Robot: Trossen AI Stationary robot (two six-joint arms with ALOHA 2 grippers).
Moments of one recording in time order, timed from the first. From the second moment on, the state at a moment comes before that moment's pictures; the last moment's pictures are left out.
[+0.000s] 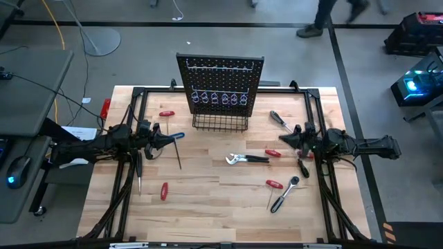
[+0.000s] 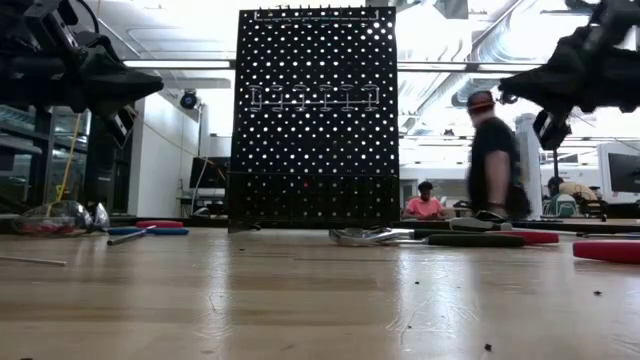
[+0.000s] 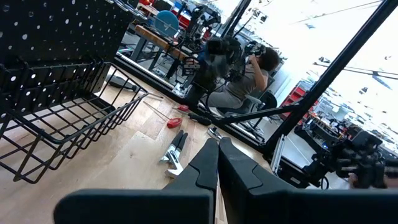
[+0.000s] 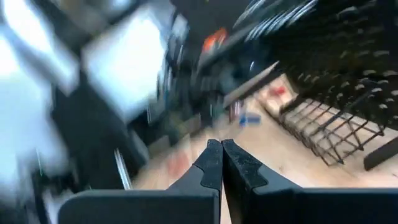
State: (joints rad) left arm 0.13 0.01 0.01 0.02 0.07 -0.55; right arm 0.02 0.03 0.01 0.11 0.20 0.66
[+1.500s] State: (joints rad) left arm 0.13 0.04 0.01 0.05 -0.01 -1.01; right arm -0.03 1.44 1.01 -0.99 0.03 1.14
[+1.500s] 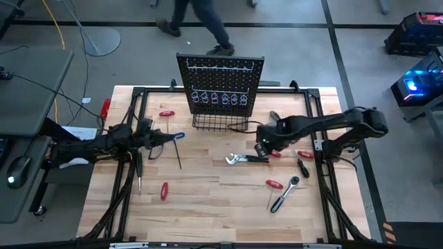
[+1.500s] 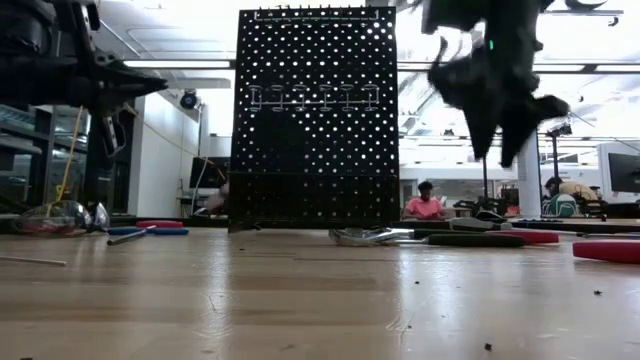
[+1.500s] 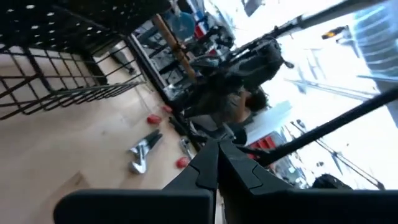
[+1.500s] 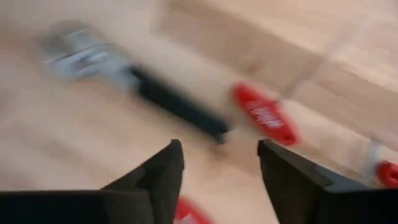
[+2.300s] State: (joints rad) left arm 0.13 0.11 0.09 0.01 0.07 -0.93; right arm -0.17 1.77 0.90 -0.86 0.01 1.41
